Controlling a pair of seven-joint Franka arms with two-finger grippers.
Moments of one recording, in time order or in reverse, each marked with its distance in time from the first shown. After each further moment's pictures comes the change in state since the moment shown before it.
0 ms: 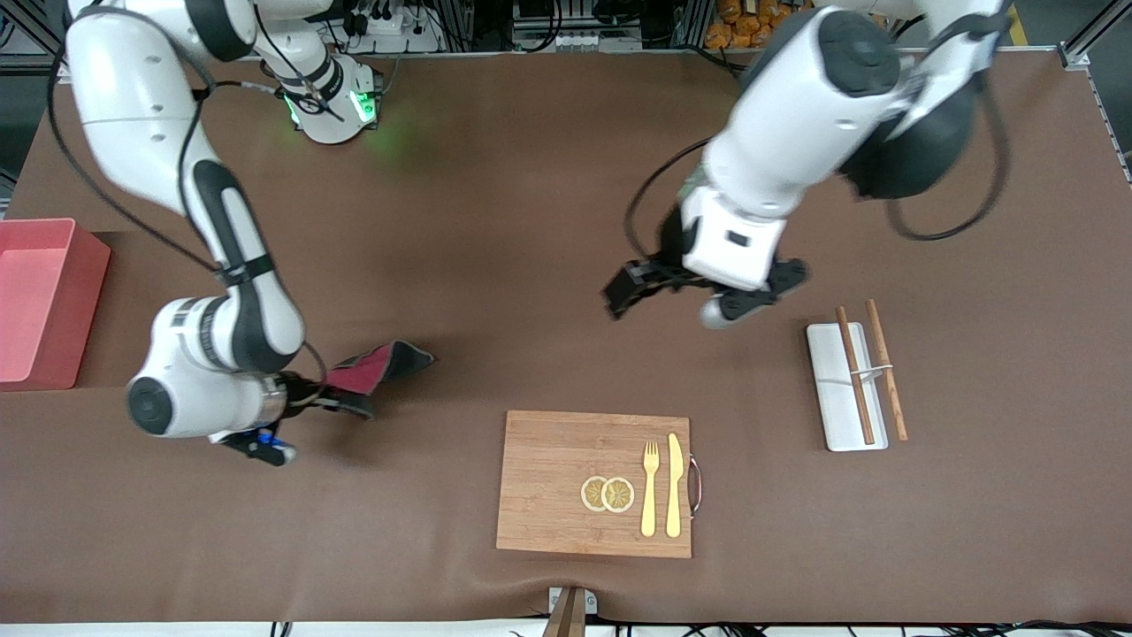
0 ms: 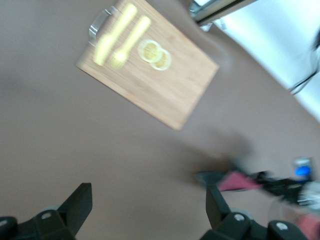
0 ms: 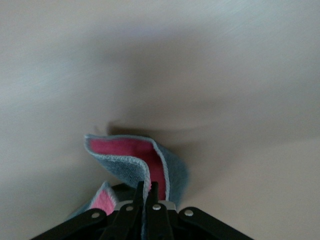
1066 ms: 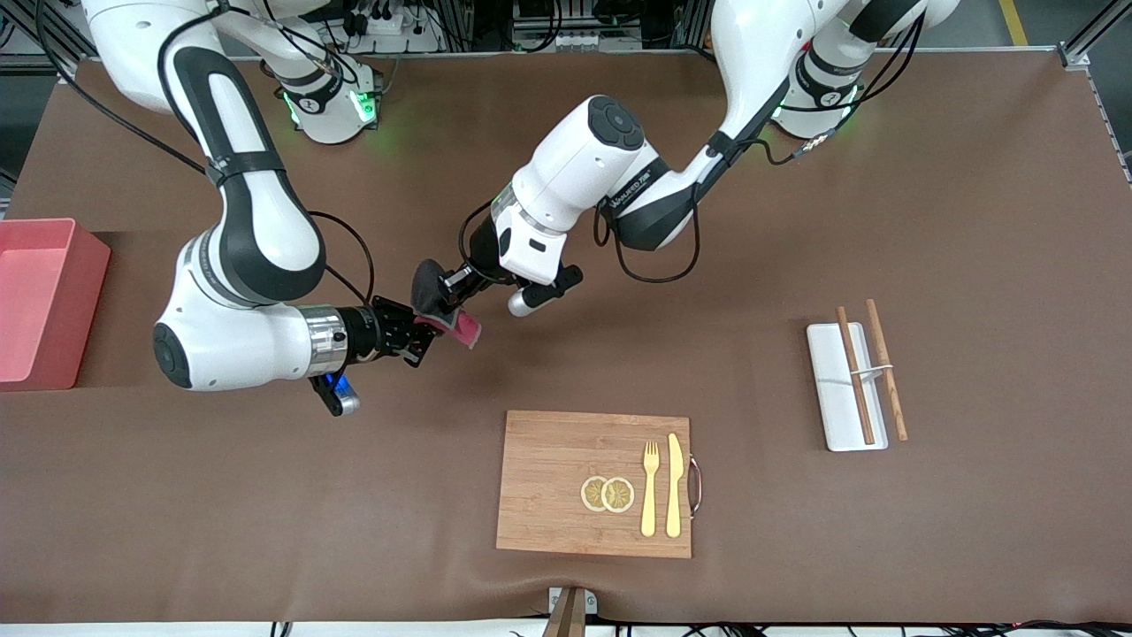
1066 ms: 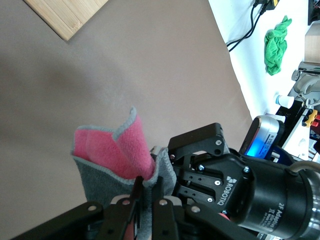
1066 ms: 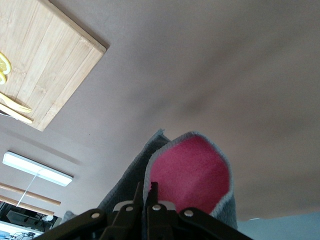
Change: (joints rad) left arm -0.347 0.324 -0.013 -0.048 -0.001 0.834 -0.479; right arm 0.216 -0.211 0.027 0.011 0.450 -0.241 0.682
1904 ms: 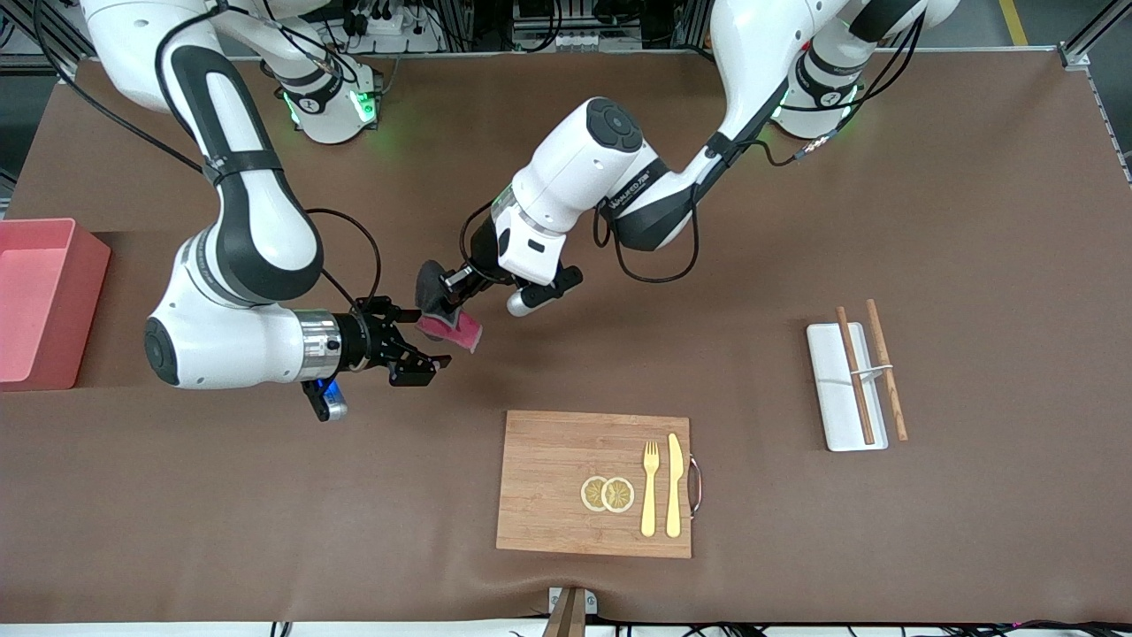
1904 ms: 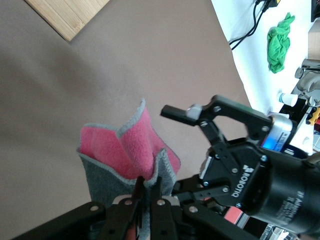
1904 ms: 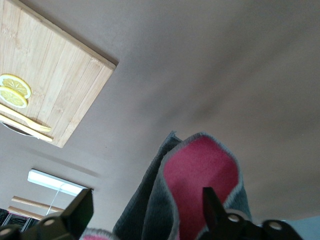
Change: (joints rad) left arm -0.001 0.000 -0.001 -0.008 0.000 -0.001 0.008; right arm -0.002 0.000 -0.001 -0.002 0.008 0.061 0.096
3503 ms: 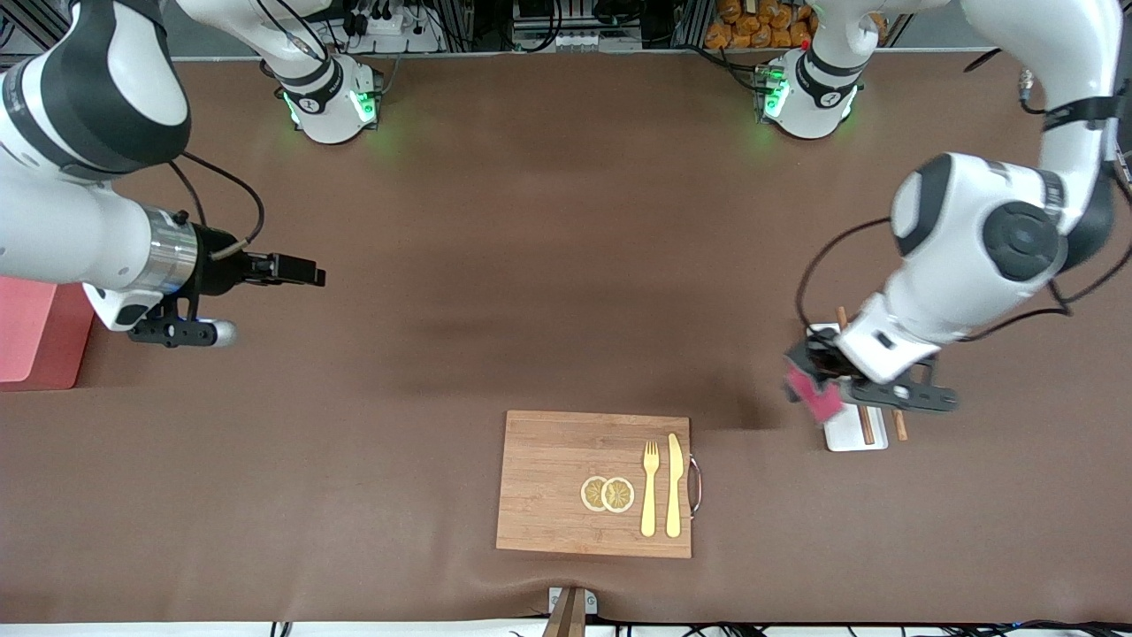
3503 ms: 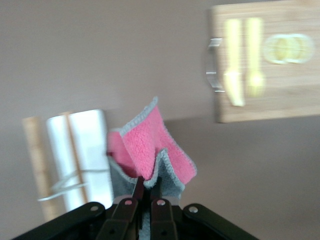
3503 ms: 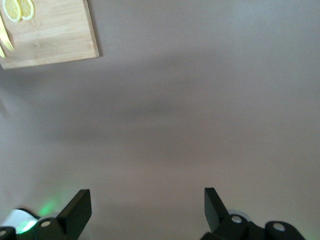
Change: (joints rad) left arm 0.529 -0.351 0.107 -0.298 0.099 -0.622 1.329; right arm -0.109 -0.283 -0.006 -0.033 -0.335 -0.238 -0.661
